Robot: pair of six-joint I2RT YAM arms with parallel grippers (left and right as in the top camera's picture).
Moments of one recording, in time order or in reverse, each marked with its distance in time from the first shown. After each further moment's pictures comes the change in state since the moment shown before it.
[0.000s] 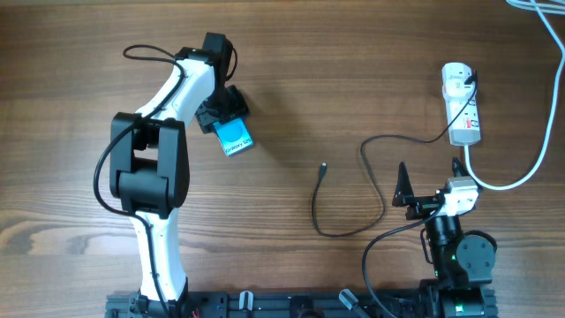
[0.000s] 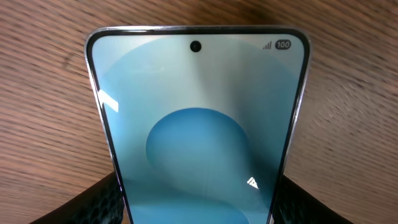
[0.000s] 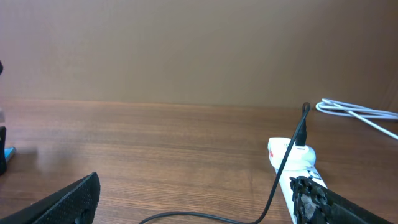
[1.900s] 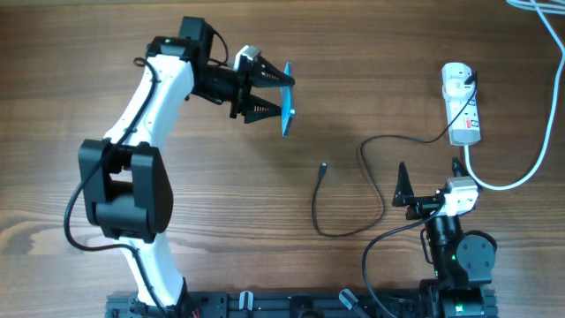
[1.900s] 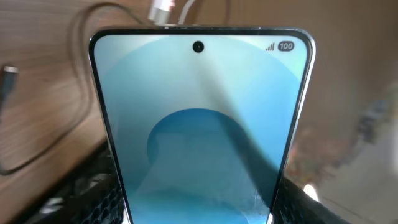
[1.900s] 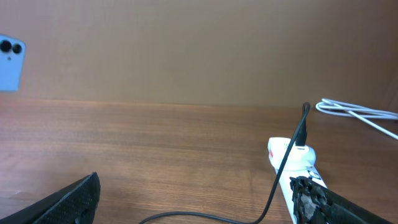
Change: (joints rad) left arm 0.048 -0.191 -0.001 -0.113 1.285 0.121; right arm 0.000 0.000 0.000 0.000 0.000 0.000
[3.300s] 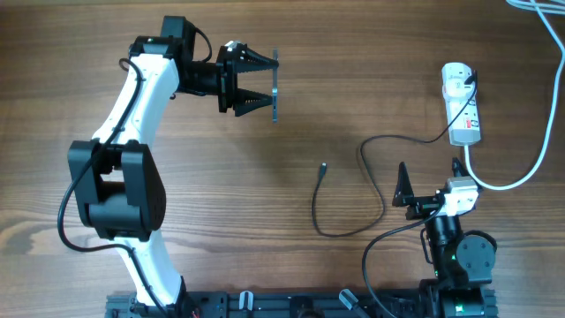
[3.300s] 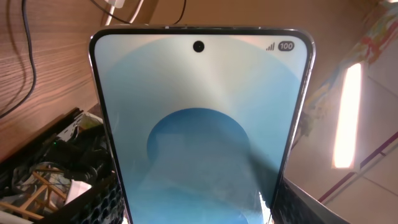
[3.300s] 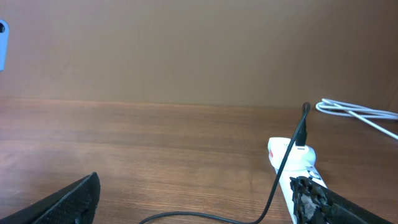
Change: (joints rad) left arm 0.062 0.000 0.000 -0.005 0.170 -0.108; right arm 0.000 0.000 0.000 0.000 0.000 0.000
